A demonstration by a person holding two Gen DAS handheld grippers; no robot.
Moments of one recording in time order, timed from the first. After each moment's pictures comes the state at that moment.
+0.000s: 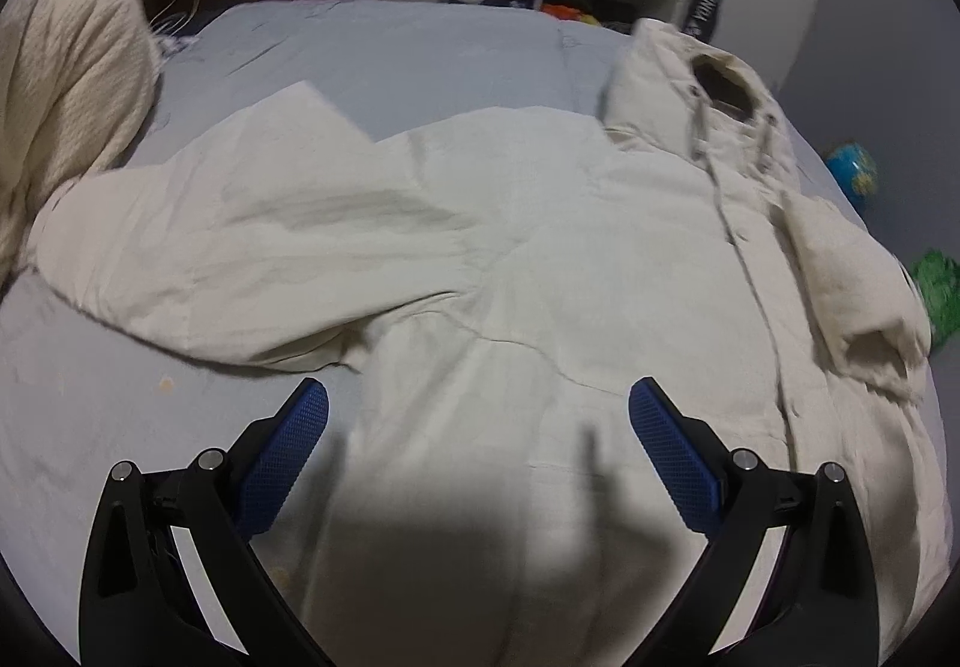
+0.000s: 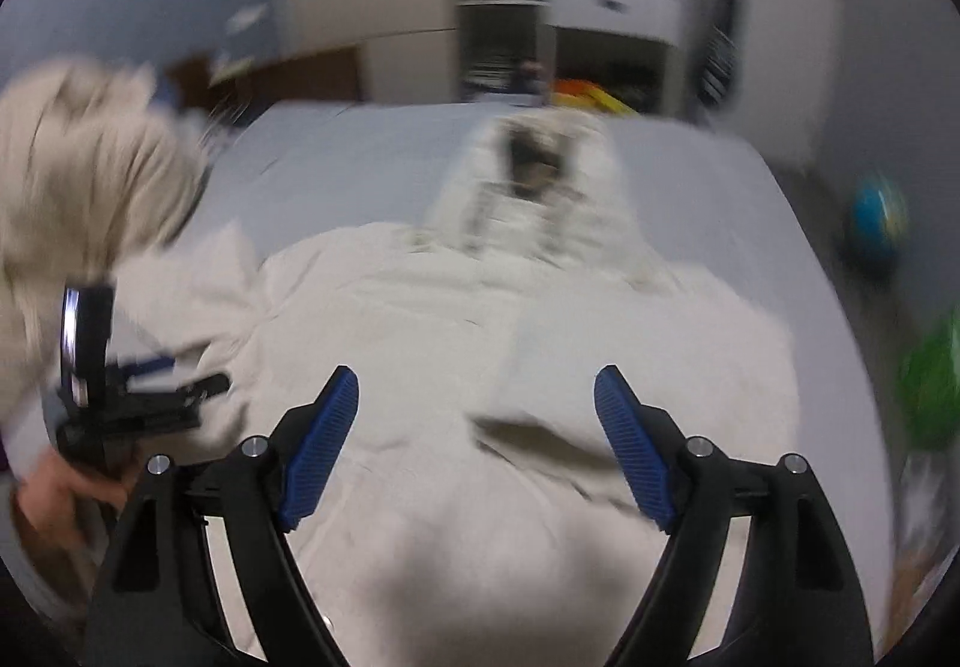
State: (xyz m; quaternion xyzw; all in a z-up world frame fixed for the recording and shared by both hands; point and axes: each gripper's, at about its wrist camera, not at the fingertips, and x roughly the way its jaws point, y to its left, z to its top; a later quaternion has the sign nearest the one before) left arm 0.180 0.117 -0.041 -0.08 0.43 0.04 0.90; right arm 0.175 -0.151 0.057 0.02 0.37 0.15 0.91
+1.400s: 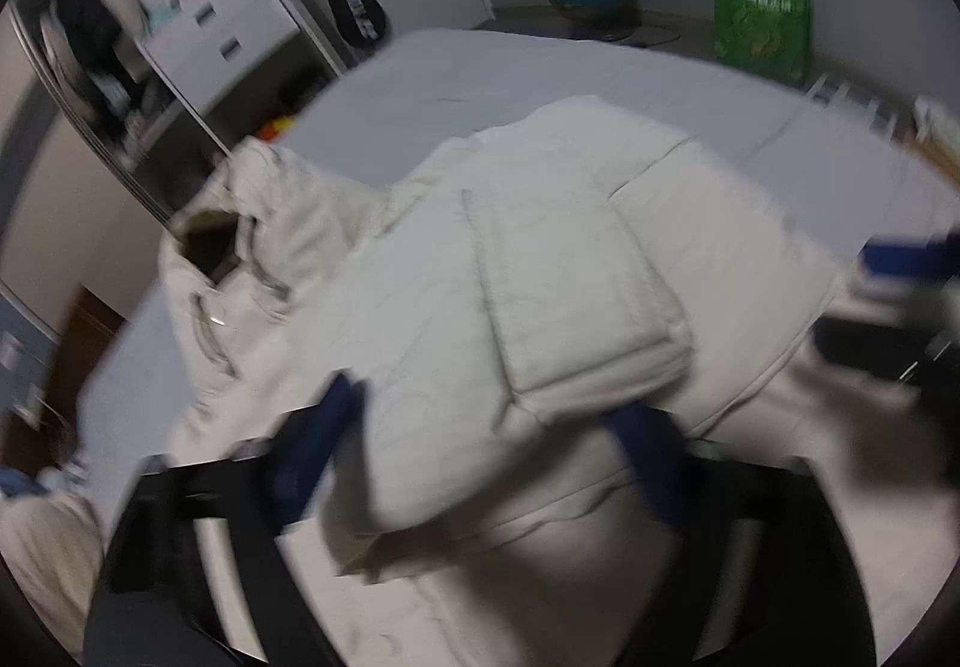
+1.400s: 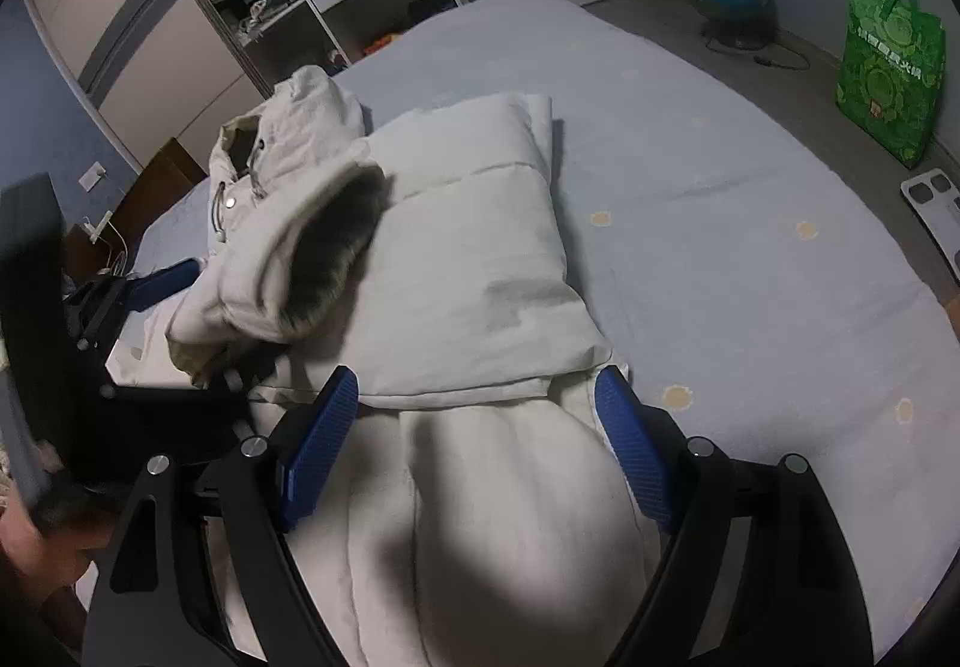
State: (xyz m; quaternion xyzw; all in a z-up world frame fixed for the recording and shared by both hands) left arm 0.272 -0.231 -0.044 0.28 0.38 -0.16 0.86; right arm 0.178 -0.327 -0.073 0.22 0.43 0.03 0.87
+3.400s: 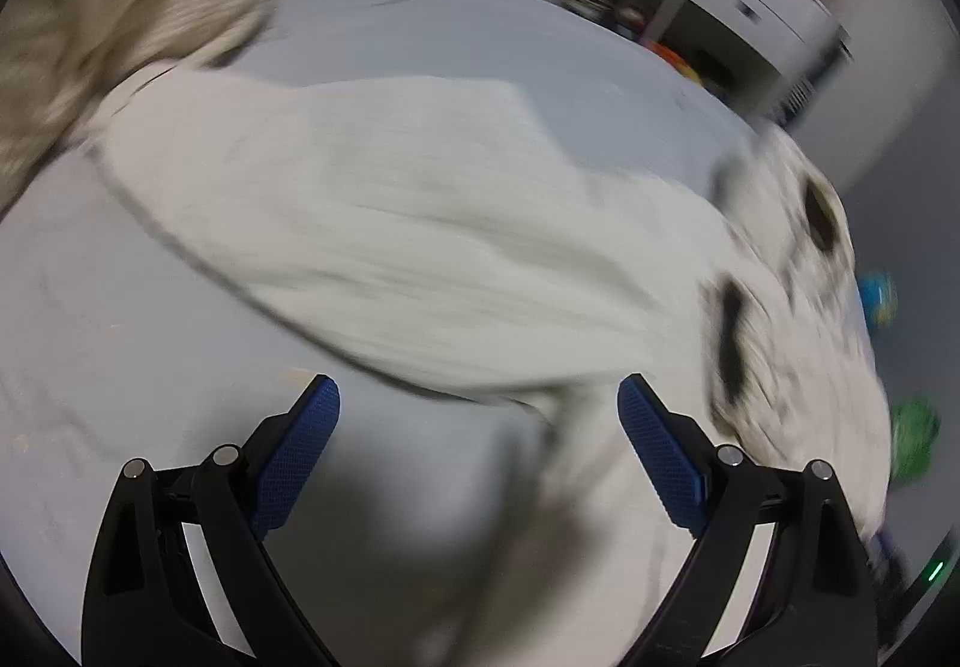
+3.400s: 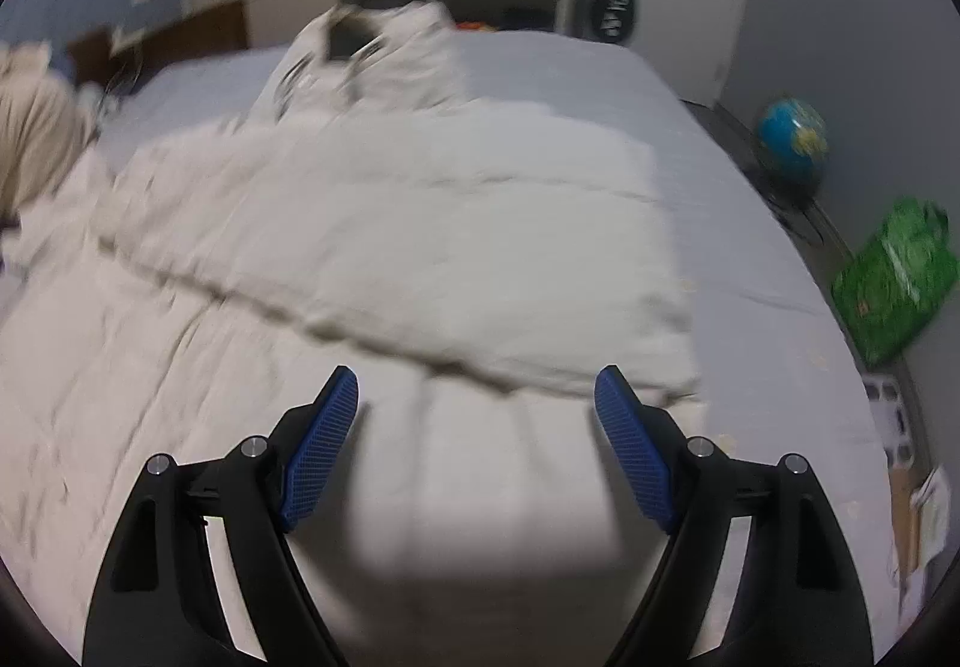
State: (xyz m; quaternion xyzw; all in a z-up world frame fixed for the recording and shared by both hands) left arm 0.160 0.250 -0.031 -0.25 0.43 0.14 0.86; right arm 0.160 -0.222 -0.071 -0.04 0.41 0.06 0.91
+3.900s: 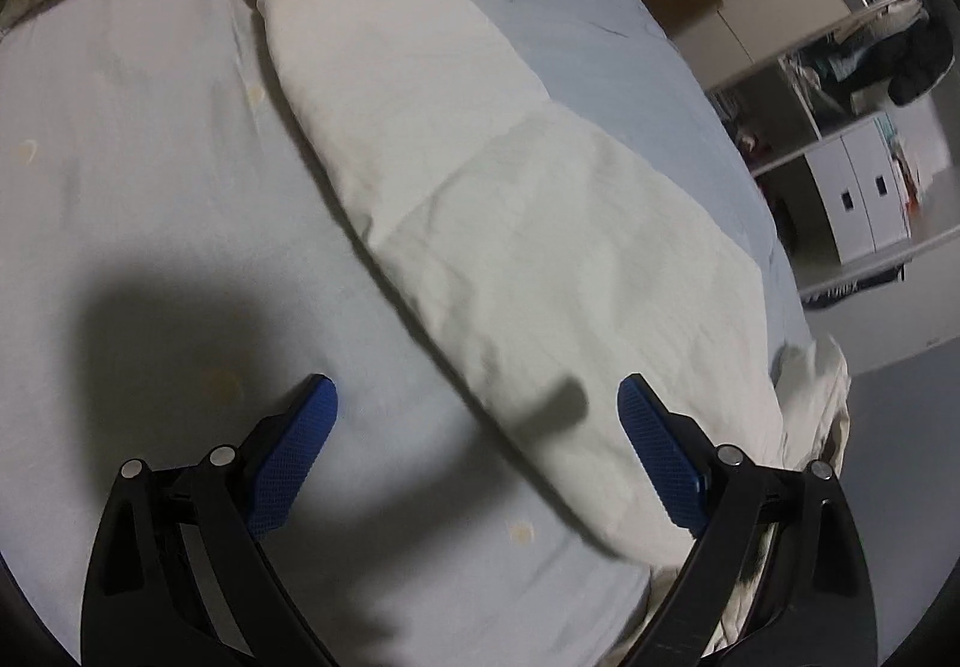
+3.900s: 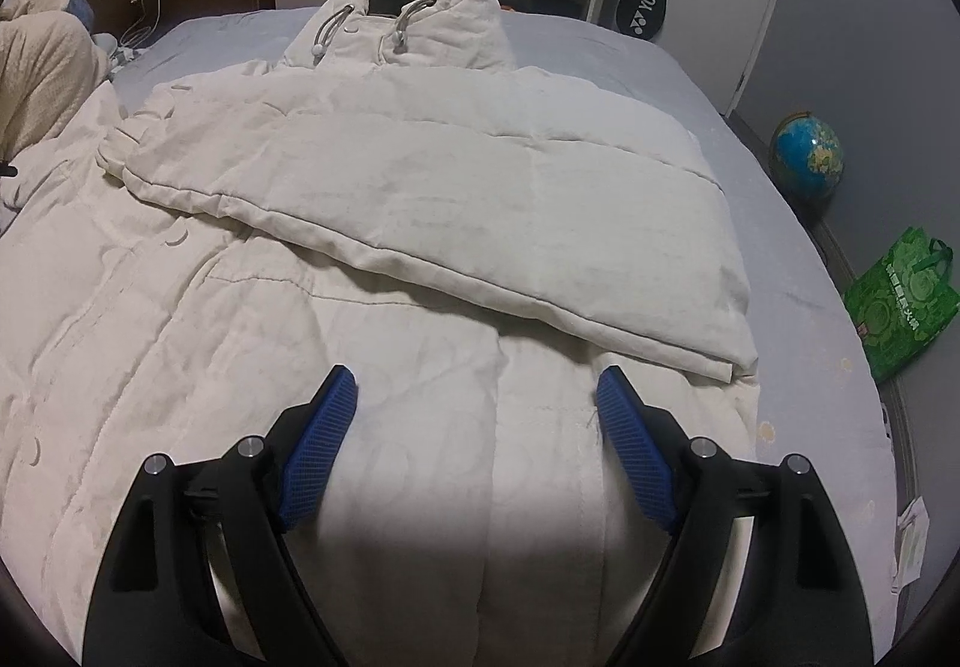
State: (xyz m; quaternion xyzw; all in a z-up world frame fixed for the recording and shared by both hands) left arm 0.145 0.382 -0.083 -0.45 0.38 0.20 0.79; right arm 0.155 -0.199 -0.089 -0.08 0.42 0.07 0.90
